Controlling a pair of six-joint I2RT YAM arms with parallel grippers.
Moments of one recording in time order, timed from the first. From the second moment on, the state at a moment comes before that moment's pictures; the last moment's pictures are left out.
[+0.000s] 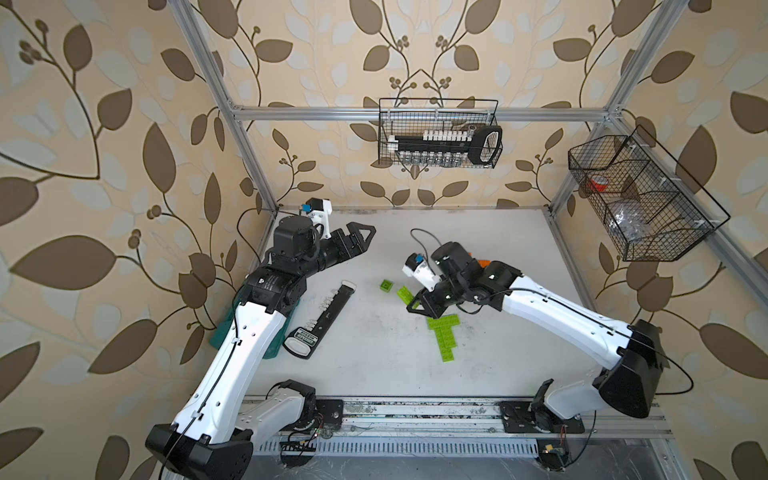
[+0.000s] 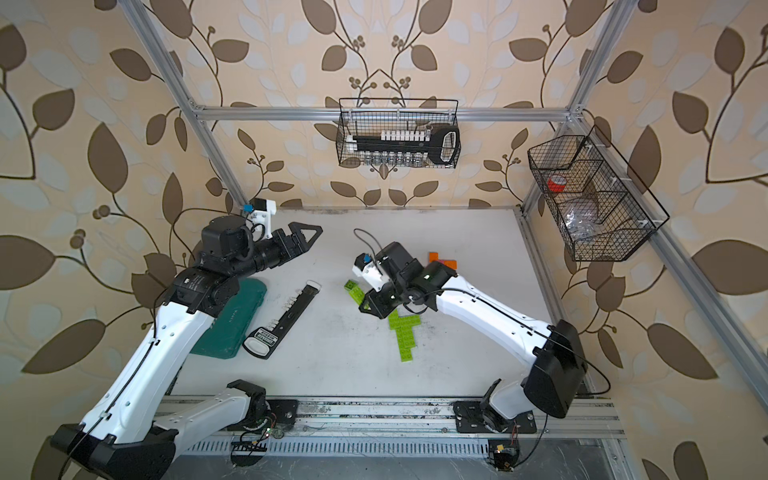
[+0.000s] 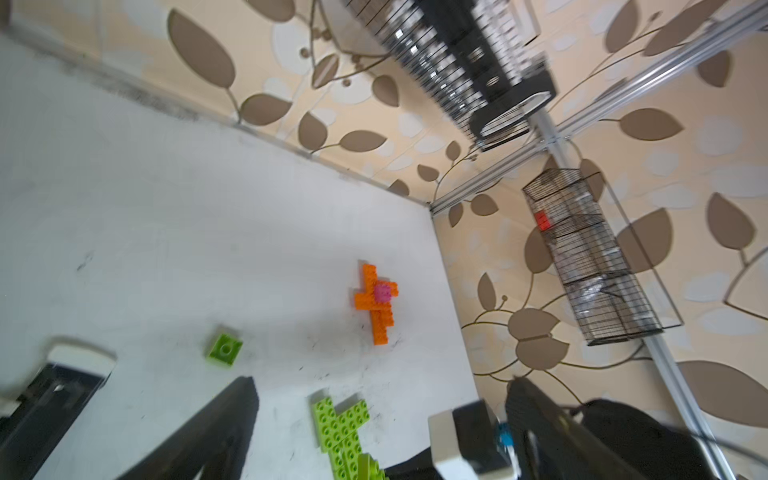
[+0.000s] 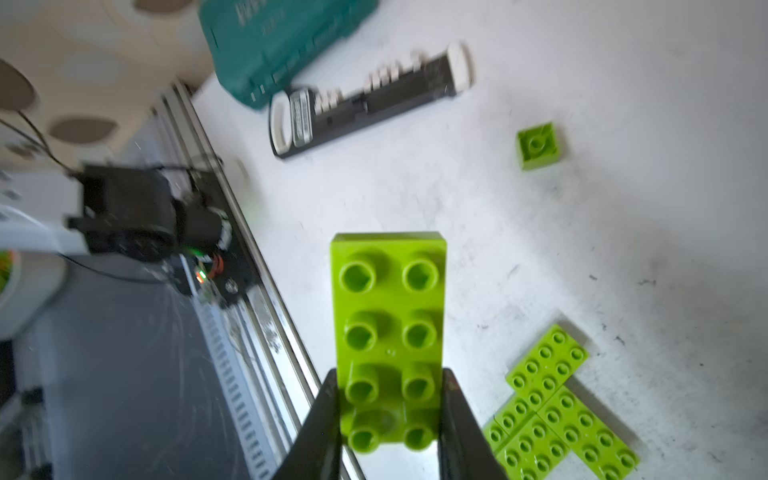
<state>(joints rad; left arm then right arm) -0.25 1.05 1.22 -0.55 0.36 -0.72 0.82 1.49 1.30 -0.76 -0.29 0.12</state>
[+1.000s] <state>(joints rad) -0.06 1.08 0.93 -0.67 0.37 -0.78 1.00 1.97 1.35 -0.91 0.00 -0.25</state>
